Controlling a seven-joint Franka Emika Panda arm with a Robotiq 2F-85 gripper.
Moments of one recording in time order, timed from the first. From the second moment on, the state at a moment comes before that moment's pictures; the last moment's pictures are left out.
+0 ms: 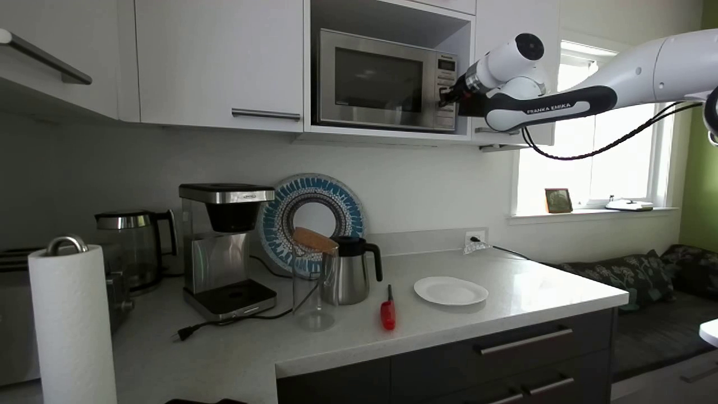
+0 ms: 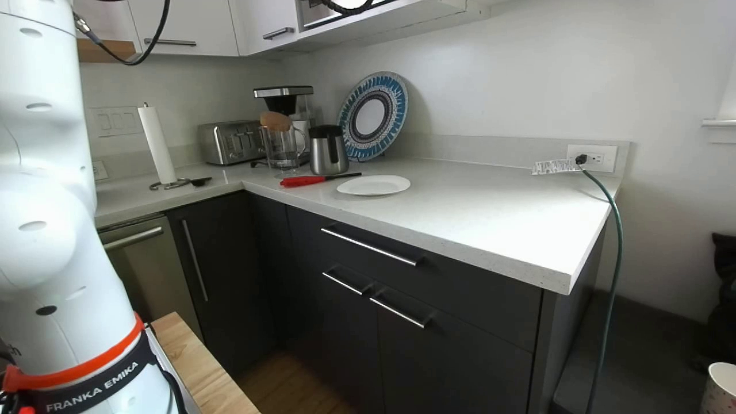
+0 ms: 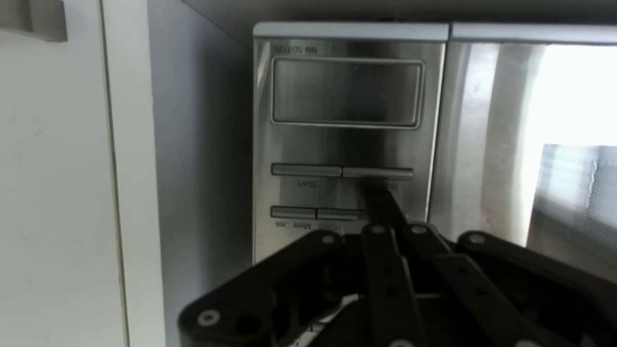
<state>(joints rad) -0.15 0.18 0.32 -1.28 -0.79 2.82 0.69</state>
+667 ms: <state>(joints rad) -0.21 0.03 0.50 -1.29 -0.09 2.36 0.09</state>
